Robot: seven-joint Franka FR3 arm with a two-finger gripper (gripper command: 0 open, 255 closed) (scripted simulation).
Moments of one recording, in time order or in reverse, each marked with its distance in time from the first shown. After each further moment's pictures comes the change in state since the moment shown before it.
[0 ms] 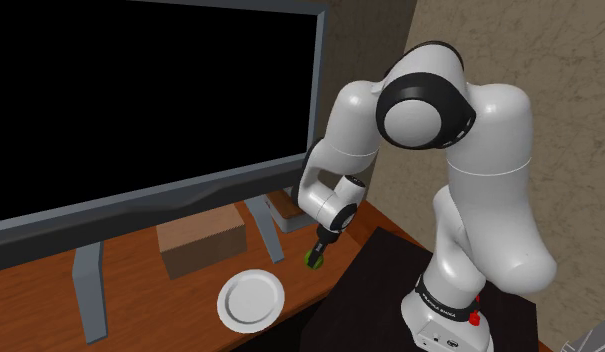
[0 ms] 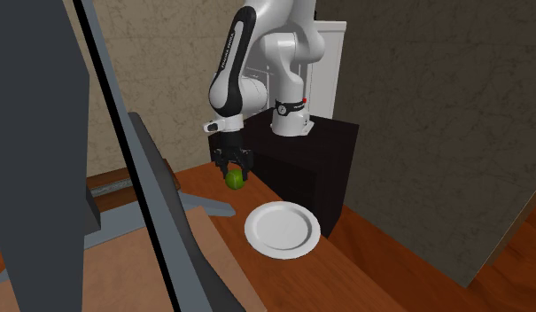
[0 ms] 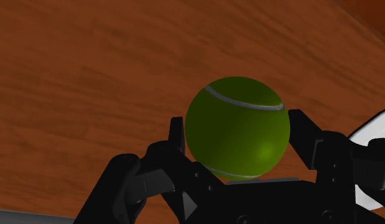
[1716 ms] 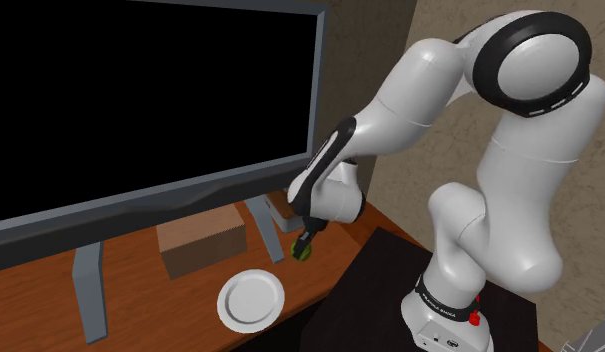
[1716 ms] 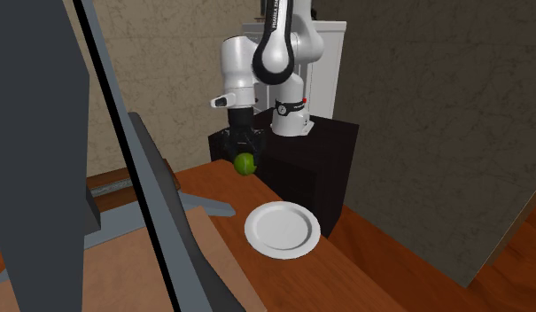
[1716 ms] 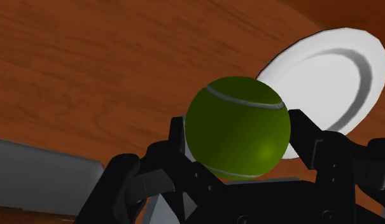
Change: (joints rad) arm 0.167 -0.384 -0.036 -0.146 -0.672 0.213 0.736
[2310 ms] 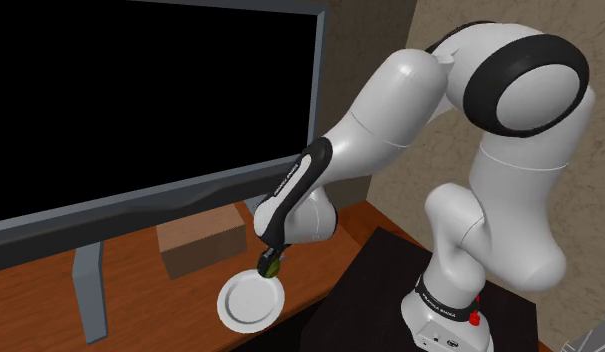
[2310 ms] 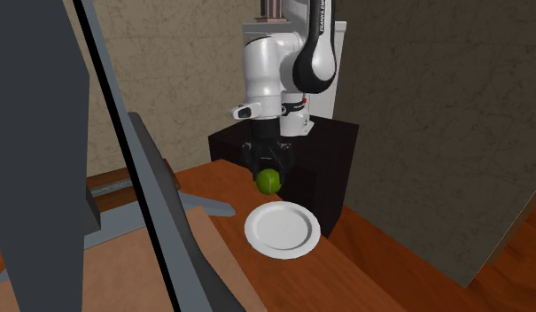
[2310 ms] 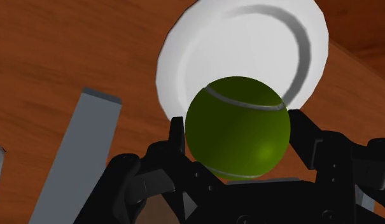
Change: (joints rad) arm 0.142 0.146 0.091 0.175 -0.057 -0.012 0.313
